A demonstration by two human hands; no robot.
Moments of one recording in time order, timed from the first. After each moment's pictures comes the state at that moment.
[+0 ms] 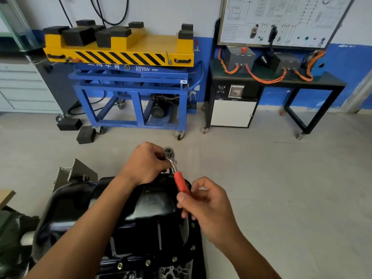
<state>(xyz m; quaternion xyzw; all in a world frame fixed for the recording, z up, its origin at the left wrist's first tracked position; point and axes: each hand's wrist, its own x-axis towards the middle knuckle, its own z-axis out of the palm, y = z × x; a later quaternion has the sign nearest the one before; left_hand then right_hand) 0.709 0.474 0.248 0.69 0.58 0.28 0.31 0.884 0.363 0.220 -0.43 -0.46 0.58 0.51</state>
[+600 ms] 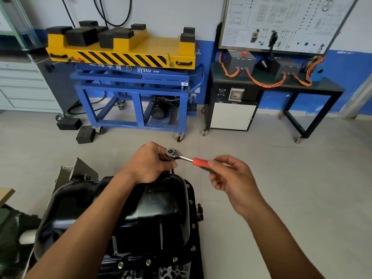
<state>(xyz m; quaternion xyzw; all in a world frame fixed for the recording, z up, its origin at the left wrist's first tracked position) 0.705 0.480 0.247 0.70 0.56 0.27 0.35 0.928 0.415 0.238 -0.50 -0.41 0.55 0.53</state>
